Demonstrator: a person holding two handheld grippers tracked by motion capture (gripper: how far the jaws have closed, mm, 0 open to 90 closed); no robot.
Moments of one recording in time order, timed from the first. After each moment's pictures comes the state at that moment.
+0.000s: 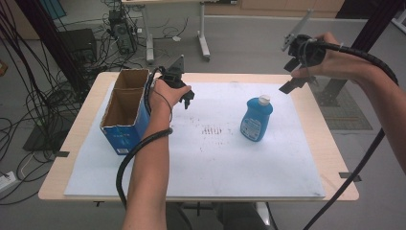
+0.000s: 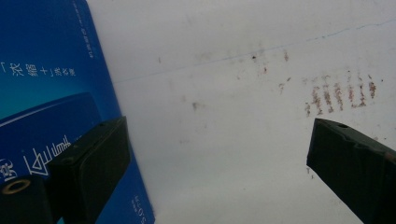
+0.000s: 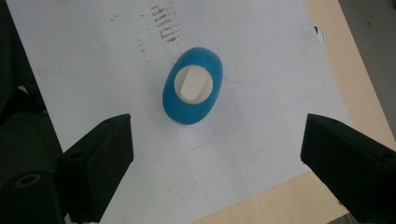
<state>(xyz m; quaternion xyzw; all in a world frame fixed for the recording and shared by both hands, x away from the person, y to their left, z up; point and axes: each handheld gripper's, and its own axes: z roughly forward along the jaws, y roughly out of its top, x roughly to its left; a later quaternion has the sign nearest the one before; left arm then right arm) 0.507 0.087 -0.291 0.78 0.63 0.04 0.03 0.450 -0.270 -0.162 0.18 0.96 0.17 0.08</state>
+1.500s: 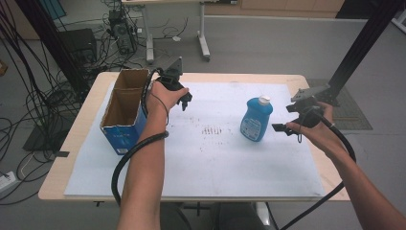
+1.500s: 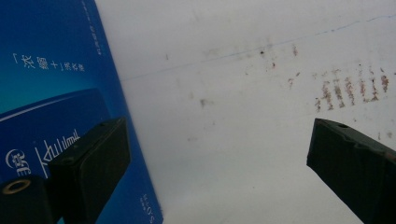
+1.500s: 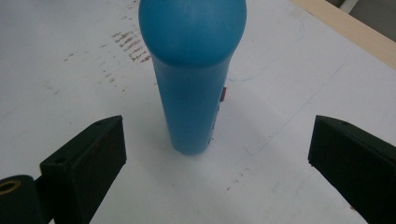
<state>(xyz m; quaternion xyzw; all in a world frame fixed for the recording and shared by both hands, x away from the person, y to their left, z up) 0.500 0.092 -0.293 0.78 0.62 0.05 0.03 0.394 -0.307 -0.320 0.33 0.86 0.35 0.15</state>
